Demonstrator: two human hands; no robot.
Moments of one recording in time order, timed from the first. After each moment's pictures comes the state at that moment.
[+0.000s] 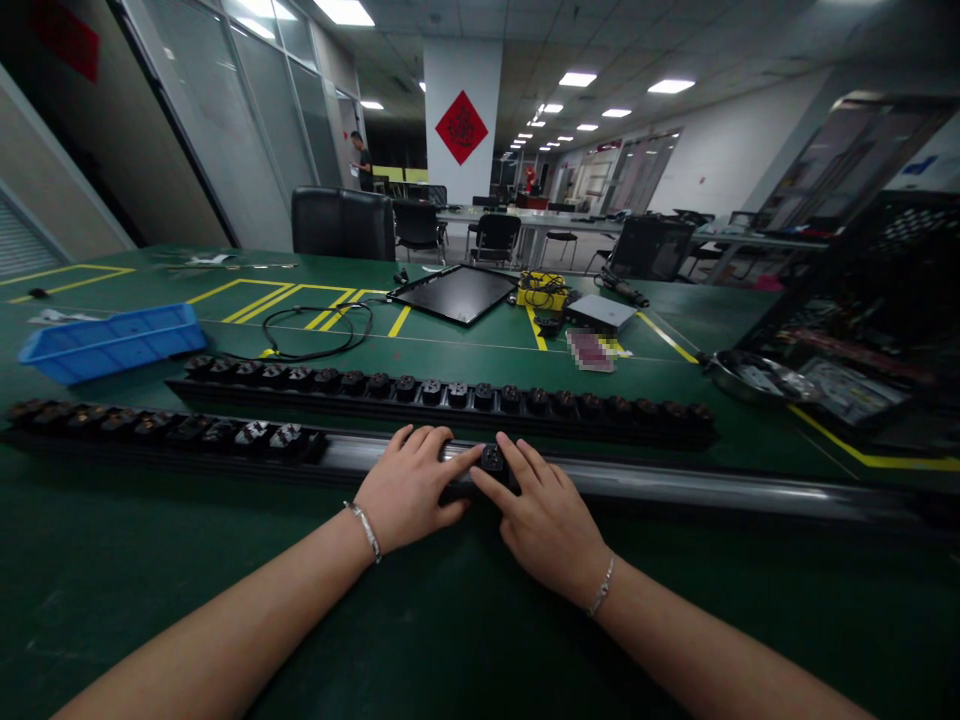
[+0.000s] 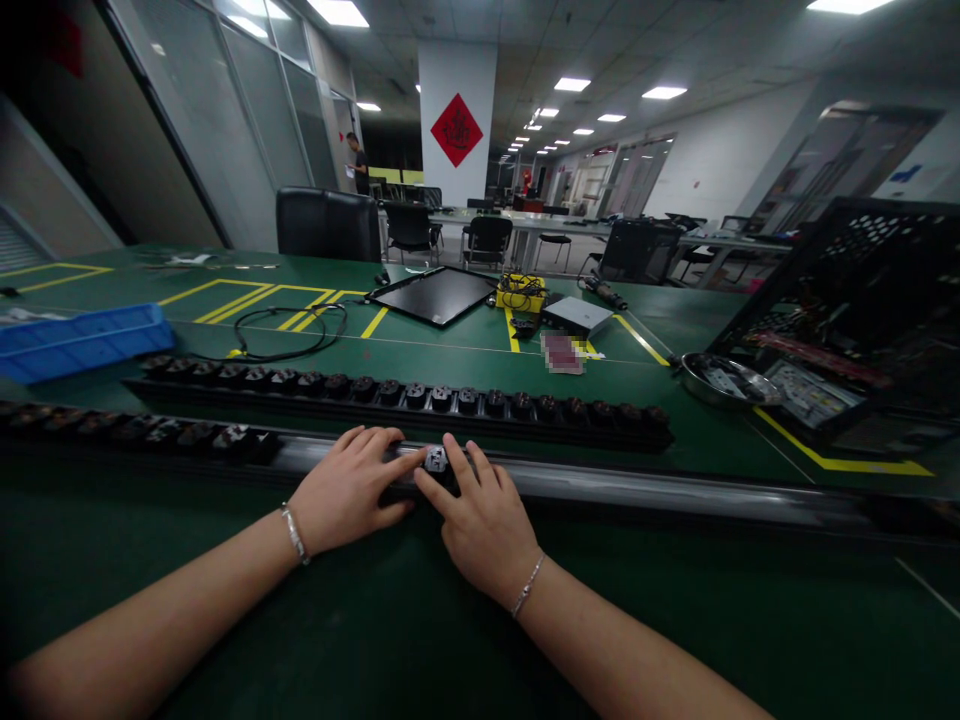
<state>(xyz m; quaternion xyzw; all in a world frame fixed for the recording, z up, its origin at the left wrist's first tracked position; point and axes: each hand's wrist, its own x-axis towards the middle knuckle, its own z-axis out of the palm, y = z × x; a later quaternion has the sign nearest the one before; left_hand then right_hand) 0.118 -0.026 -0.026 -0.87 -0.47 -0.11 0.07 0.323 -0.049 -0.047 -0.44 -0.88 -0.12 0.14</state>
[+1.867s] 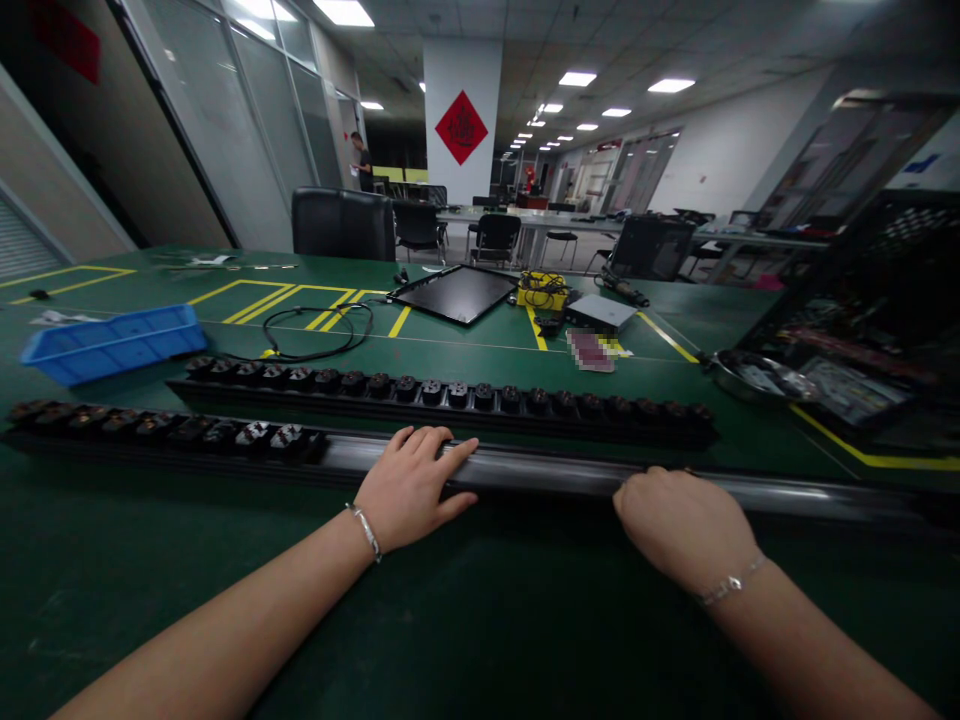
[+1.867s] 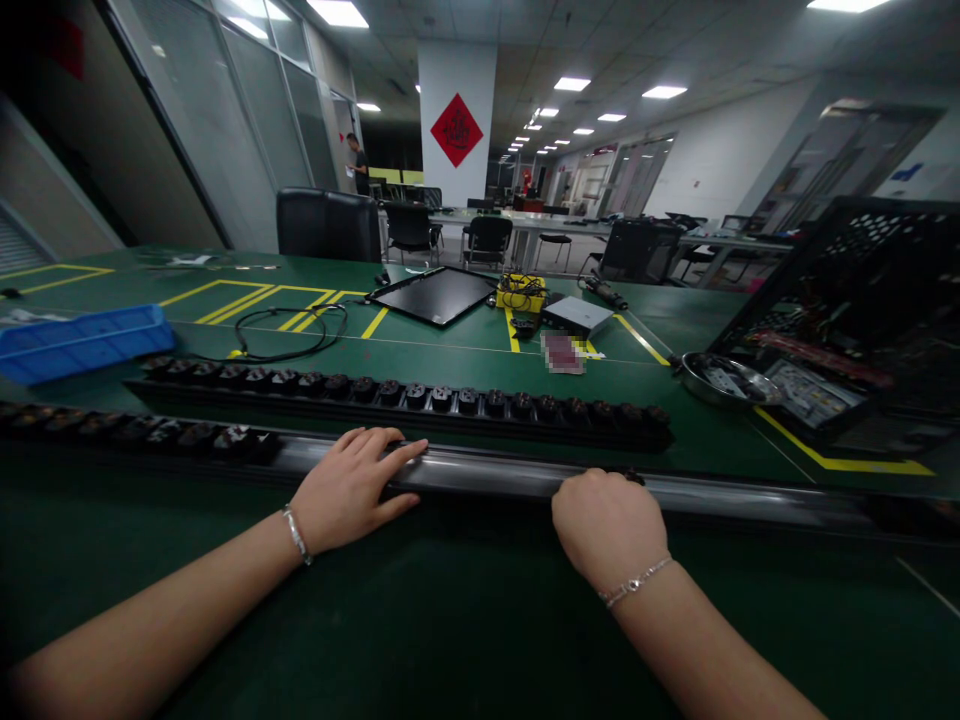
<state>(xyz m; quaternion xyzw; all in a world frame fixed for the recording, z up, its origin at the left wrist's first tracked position) 0.116 -0.024 -0.029 -0.87 -0.47 -0.13 0.06 0.380 -0.052 0.036 -0.64 -0.73 -0.07 -0.25</state>
